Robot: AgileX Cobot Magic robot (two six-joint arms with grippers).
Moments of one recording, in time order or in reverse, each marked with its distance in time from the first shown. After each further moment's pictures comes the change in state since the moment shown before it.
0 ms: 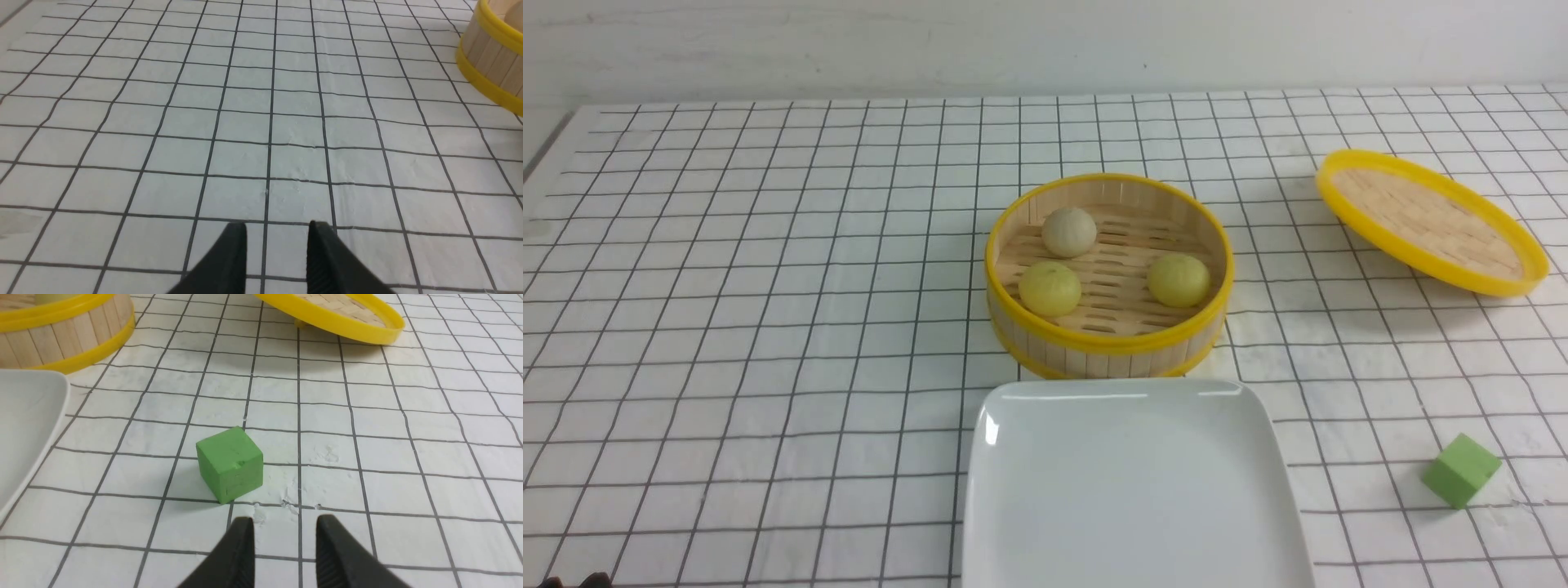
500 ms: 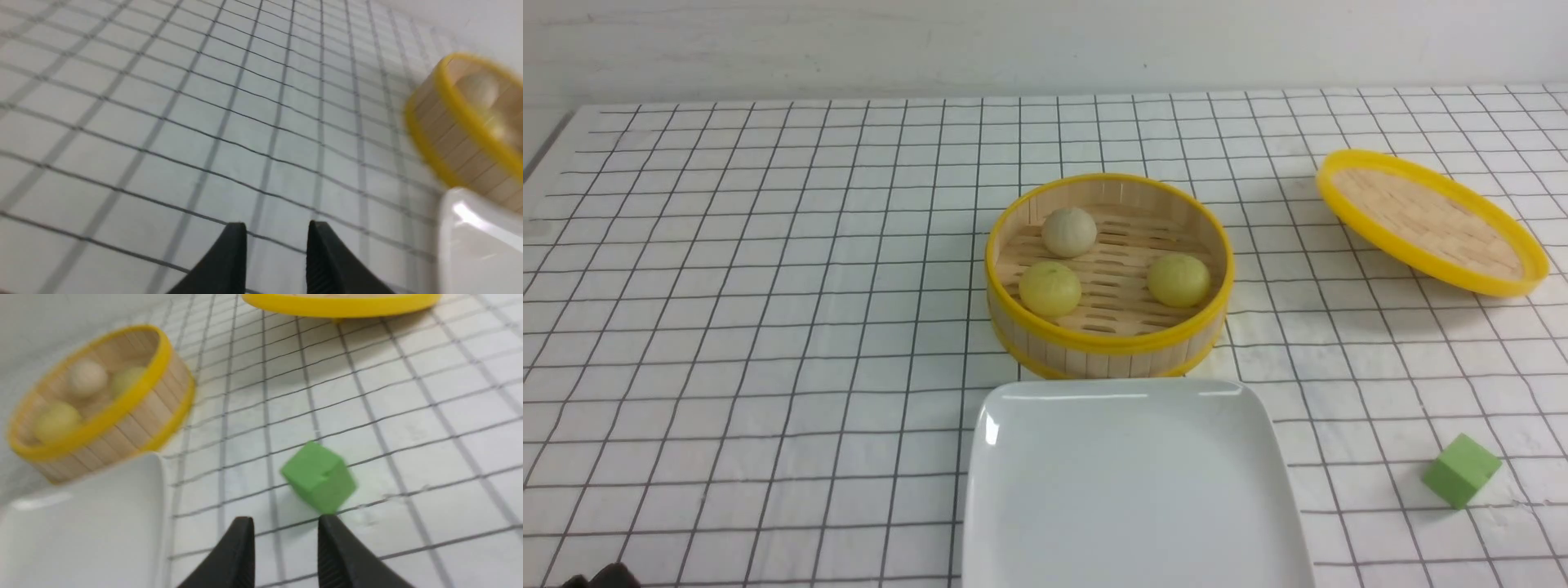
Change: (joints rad) right arm 0.000 0.000 0.011 0.382 -0.073 0.276; left arm 0.000 0.000 0.004 -0.243 -0.041 -0.235
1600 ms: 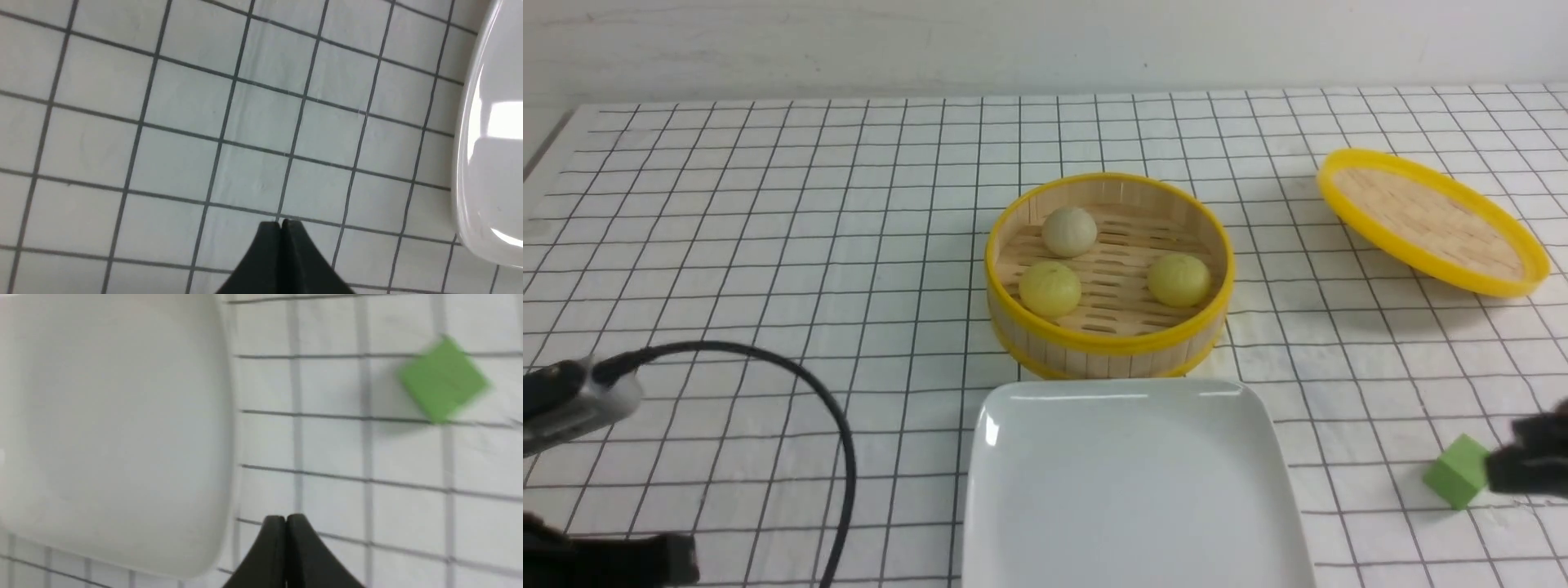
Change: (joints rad) right arm 0.001 1.107 -0.772 0.238 0.545 -0.553; left arm 0.000 0.824 -0.598 -0.095 0.639 0.215
